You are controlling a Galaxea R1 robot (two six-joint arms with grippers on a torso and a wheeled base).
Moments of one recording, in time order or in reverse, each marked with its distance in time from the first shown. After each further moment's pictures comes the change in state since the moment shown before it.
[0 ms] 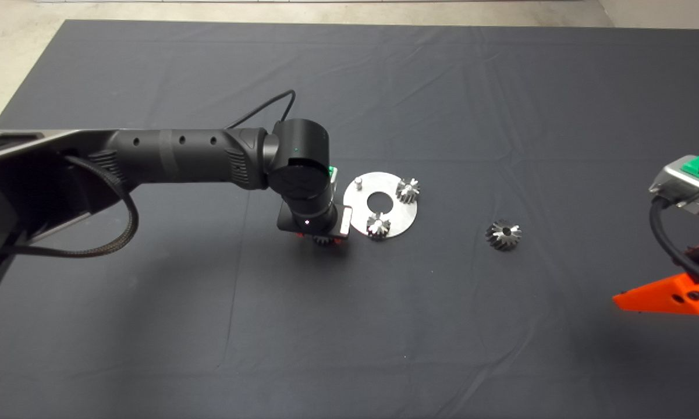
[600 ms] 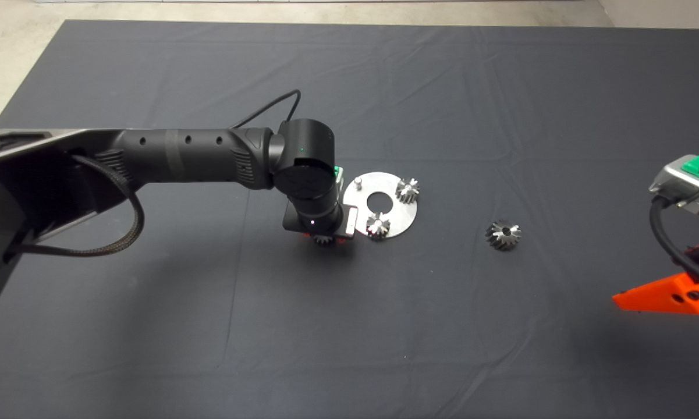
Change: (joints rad) left arm 0.000 0.014 -0.010 0.000 -0.013 0.003; right arm 0.000 0.000 0.000 0.000 0.000 0.000
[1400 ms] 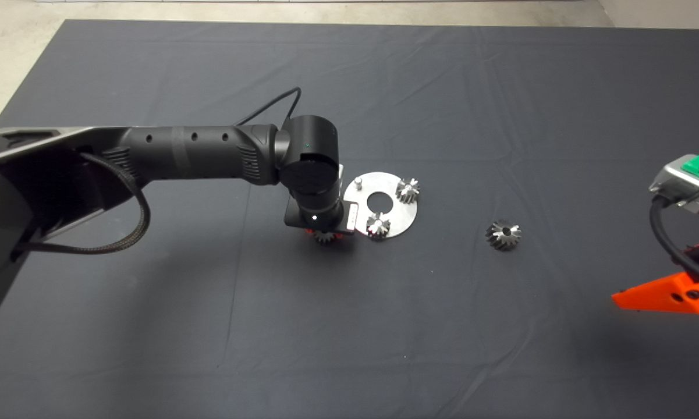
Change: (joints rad) left arm -0.002 0.020 -0.040 0.000 0.008 0.021; right arm 0.000 0.000 0.000 0.000 0.000 0.000
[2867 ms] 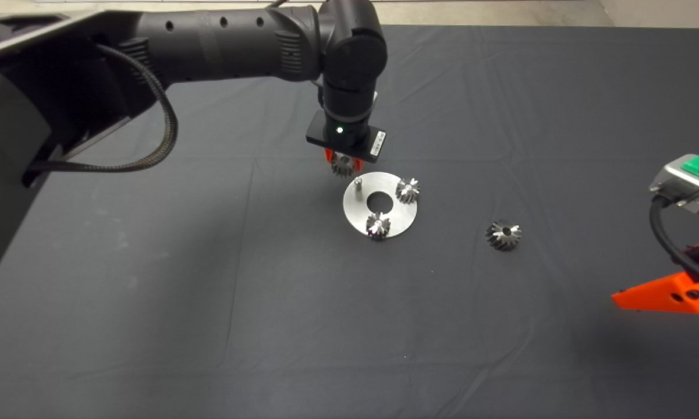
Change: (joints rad) left arm -0.231 0.155 -0.312 -0.187 -0.028 0.305; right arm 0.000 0.001 0.000 0.000 -0.001 0.001
